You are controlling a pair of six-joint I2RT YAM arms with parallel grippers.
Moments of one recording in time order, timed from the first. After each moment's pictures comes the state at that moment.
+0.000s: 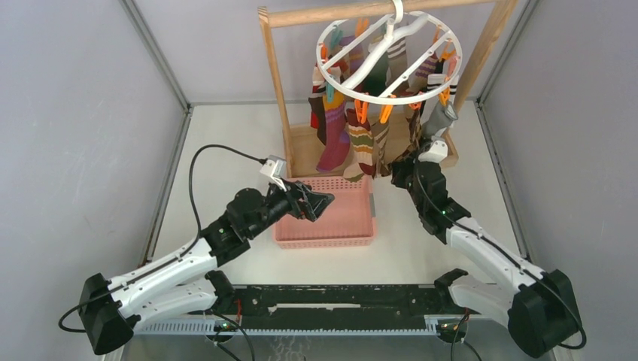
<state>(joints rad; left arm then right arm) -0.88 0.87 0.60 0.19 -0.06 -0.57 0.45 1.04 0.60 0.13 0.31 0.54</state>
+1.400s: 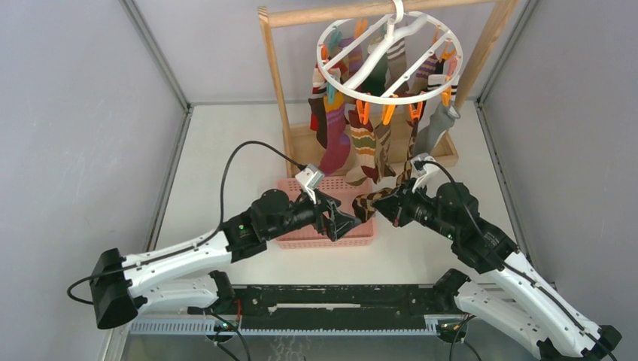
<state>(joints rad) -1.06 1.02 0.72 0.17 0.05 -0.50 0.70 0.63 0.78 -0.46 -0.12 0.52</state>
